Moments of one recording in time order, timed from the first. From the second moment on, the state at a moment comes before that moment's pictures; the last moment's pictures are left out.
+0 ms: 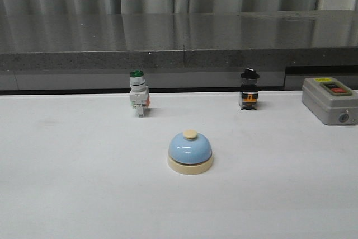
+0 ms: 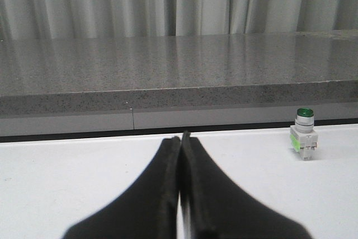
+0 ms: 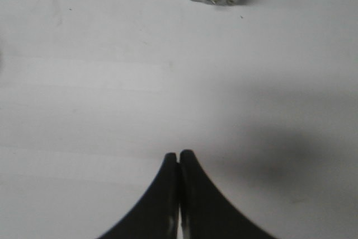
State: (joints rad) left arm -0.07 0.00 0.00 -0.07 0.06 0.05; right arm -0.01 1.25 -1.08 0.06 1.04 -0.07
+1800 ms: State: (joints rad) left arm -0.07 0.00 0.00 -0.07 0.06 0.05; right arm -0.04 -0.01 -0.01 0.08 0.08 -0.06
